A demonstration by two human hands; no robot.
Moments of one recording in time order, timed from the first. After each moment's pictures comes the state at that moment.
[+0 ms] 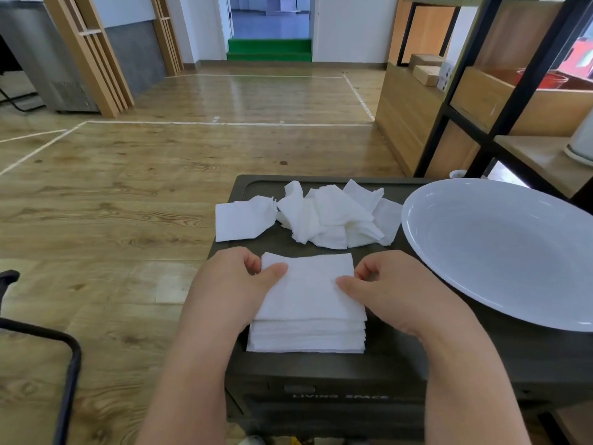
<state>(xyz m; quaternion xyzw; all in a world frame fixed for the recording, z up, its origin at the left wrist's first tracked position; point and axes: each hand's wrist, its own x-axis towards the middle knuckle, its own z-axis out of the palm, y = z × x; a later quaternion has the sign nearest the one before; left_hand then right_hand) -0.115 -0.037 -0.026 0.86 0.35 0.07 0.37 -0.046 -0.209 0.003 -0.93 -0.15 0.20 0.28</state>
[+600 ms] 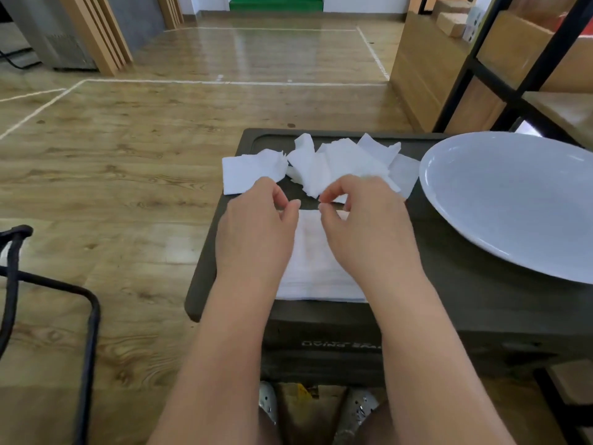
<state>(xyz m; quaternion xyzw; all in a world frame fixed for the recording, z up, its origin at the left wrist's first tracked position) -0.102 -0.052 -0.041 0.89 0.28 0.23 0.28 -0.058 -0.164 -0.024 -0.92 -0.20 -0.06 0.32</state>
